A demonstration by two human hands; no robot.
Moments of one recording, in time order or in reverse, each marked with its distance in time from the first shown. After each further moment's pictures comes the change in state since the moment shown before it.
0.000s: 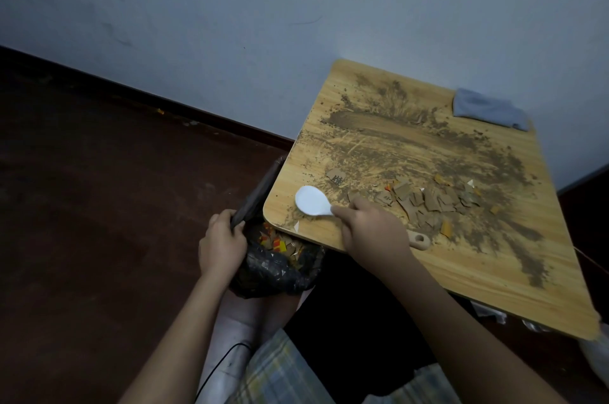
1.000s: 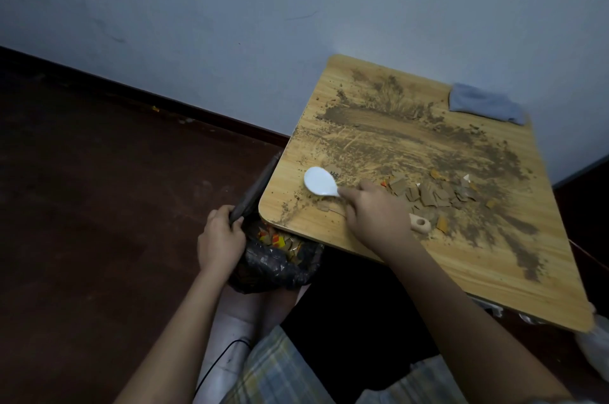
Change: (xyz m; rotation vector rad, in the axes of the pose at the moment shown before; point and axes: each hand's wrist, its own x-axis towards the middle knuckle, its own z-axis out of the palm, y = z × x) left_hand 0.001 0.006 0.002 -0.018 -0.008 -0.006; right_hand 0.018 0.018 0.003 0.013 0.051 0.078
